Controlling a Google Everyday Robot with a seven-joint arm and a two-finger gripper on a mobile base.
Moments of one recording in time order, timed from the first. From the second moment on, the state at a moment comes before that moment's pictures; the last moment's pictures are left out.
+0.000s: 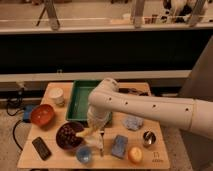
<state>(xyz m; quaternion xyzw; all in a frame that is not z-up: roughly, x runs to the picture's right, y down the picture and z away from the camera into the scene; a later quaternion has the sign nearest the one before) -0.058 0.187 0.699 -0.26 -0.27 -0.42 0.83</state>
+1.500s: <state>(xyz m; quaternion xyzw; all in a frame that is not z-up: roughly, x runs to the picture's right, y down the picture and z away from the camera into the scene) -0.060 0.224 0.670 -0.25 -0.30 -0.43 0.81</state>
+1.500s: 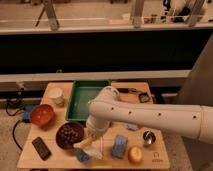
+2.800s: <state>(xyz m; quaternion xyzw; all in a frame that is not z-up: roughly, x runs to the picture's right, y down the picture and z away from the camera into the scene) -0.058 0.230 0.661 -0.26 -0.29 -0.45 0.81</state>
